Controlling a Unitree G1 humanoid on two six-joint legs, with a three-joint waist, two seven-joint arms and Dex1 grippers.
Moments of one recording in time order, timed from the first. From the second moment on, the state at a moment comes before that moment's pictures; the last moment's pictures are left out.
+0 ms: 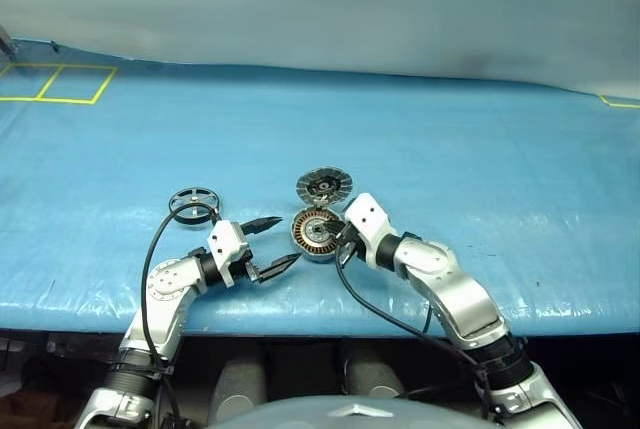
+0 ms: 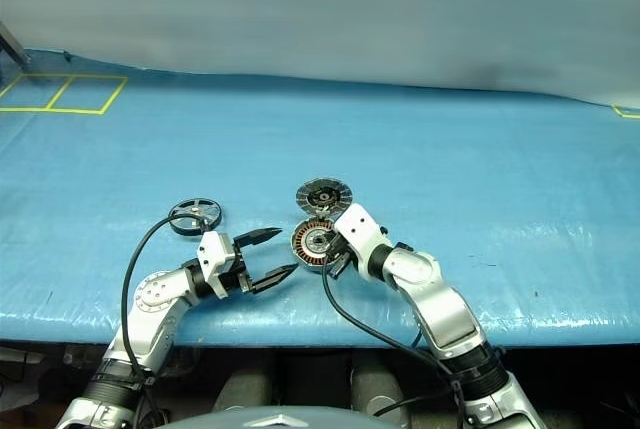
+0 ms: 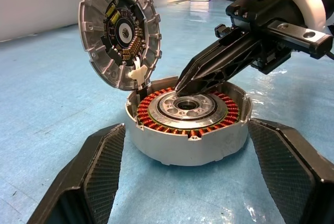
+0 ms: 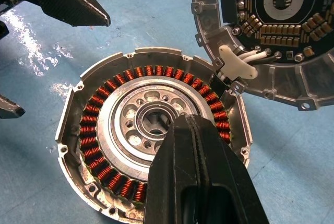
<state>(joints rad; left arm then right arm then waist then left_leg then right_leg) -0.05 0.39 -0.13 0.14 -0.27 -0.19 -0.96 -0.16 -0.34 0.32 -0.27 0.09 0.58 0.54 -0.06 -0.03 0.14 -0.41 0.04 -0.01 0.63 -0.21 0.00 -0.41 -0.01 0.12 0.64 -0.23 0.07</state>
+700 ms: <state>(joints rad) -0.11 0.55 -0.02 -0.02 -0.33 0.11 -0.89 -0.14 -0.31 0.32 -0.29 0.17 0.45 0.64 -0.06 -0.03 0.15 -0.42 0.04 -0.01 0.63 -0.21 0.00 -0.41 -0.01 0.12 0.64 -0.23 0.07</state>
